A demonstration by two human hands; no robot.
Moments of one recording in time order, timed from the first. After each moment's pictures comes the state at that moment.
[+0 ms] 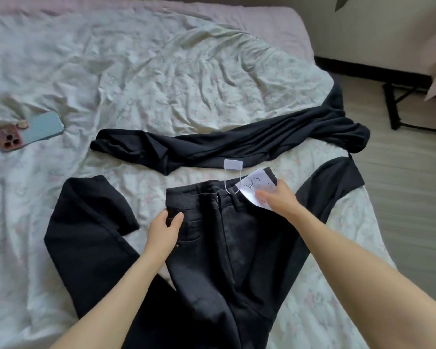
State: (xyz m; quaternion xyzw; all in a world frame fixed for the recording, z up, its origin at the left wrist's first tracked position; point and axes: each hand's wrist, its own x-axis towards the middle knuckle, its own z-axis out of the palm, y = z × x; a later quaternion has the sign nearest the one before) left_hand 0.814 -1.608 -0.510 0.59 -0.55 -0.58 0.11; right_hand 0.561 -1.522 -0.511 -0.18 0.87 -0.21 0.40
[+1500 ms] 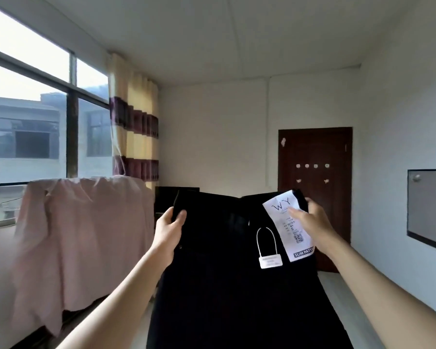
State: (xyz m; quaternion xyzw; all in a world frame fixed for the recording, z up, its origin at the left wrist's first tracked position) left_hand 0.654 -1.055 0.115 -0.25 -0.62 -0.74 0.07; right_hand 0.794 -0.796 0.142 0.13 0.74 -0.50 -0.43
